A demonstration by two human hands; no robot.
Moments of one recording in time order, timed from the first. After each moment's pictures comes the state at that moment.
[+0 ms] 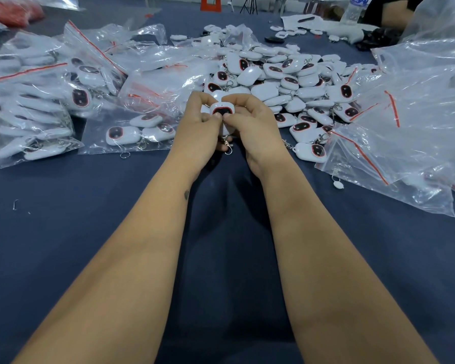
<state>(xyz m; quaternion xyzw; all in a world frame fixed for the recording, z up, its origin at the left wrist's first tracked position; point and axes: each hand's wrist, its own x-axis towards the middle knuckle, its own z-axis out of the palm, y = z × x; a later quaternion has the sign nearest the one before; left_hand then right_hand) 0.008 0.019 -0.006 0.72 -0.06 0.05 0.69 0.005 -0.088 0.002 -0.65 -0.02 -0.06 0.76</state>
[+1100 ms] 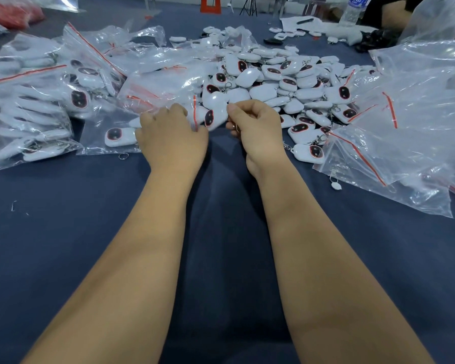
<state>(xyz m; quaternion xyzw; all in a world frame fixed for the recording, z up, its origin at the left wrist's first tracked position) 0.006 0.037 -0.005 0.95 0.07 0.20 0.24 0.009 -0.089 0.000 -0.68 0.05 -0.13 0.72</state>
